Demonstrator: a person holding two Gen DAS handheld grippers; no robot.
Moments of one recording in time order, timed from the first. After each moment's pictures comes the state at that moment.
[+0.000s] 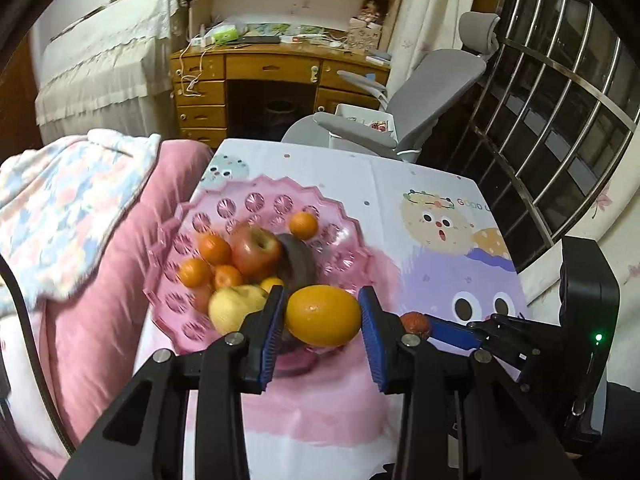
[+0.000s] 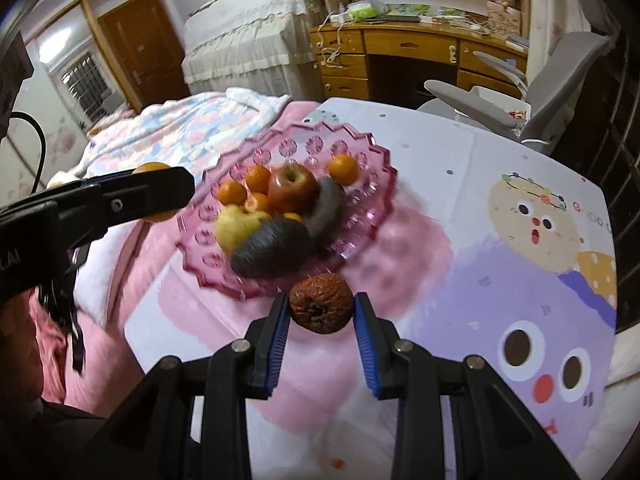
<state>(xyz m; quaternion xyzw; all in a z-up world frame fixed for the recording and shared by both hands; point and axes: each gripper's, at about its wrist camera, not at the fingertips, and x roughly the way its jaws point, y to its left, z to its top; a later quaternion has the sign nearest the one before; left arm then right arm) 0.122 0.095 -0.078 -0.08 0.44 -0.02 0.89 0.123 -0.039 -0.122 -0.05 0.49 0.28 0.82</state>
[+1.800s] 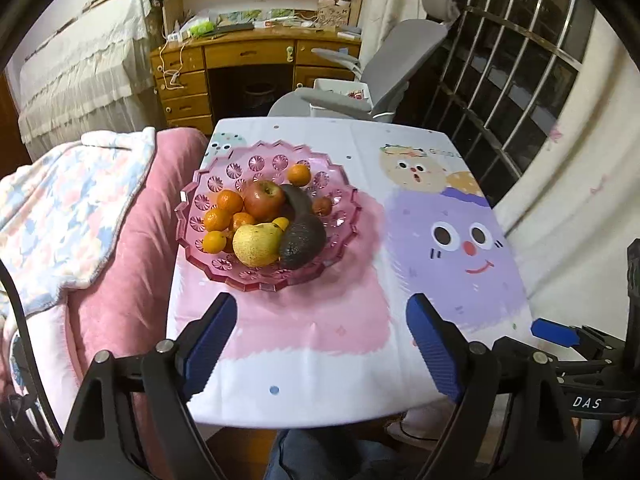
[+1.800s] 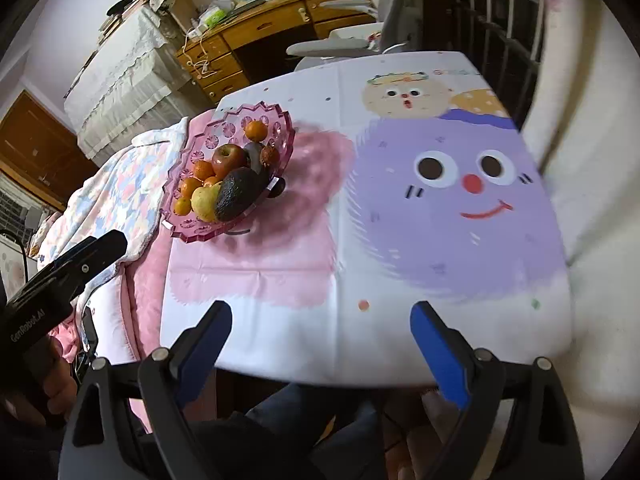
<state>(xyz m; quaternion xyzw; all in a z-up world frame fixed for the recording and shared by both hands) 0.021 0.097 -0.035 -0.03 0.48 -0.06 0.87 -0.007 -0.105 -0.062 0.10 0.57 0.07 0.81</state>
